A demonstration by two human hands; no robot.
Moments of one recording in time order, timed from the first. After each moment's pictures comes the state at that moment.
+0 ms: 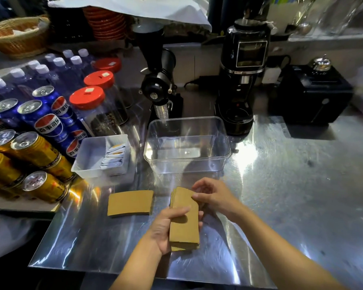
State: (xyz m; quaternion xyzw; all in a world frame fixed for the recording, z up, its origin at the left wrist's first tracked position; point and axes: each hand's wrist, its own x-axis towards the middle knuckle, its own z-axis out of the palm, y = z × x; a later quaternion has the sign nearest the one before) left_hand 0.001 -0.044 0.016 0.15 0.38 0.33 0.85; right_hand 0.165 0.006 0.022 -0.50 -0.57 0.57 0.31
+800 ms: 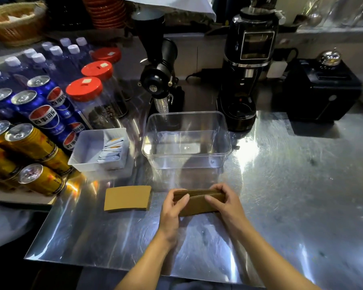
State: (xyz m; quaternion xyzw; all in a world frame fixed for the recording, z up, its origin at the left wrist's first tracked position) left_hand 0.025 -0.039 -0.019 0.31 0.50 0.50 0.63; right_hand 0.182 -0.020 -0.020 -0.52 -0.47 0.55 0.46
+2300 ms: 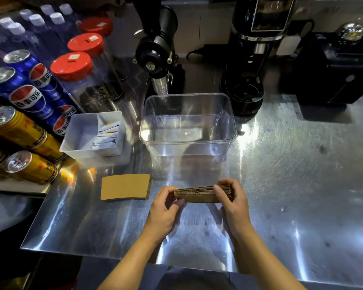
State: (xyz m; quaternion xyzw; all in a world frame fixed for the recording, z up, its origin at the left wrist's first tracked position) left_hand -0.007 -0.048 -0.033 0.55 0.57 0.40 0.46; right_hand 0.178 -0.038 -0.034 -0.58 -0.46 0.46 0.49
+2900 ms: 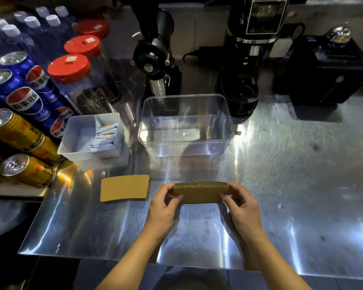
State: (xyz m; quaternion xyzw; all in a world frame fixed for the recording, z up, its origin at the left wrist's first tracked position) left_hand -0.006 -0.044 -0.027 0.54 0.59 0.40 0.45; right_hand 0.198 -0.053 -0.038 -0.61 -0.50 0.40 0.46
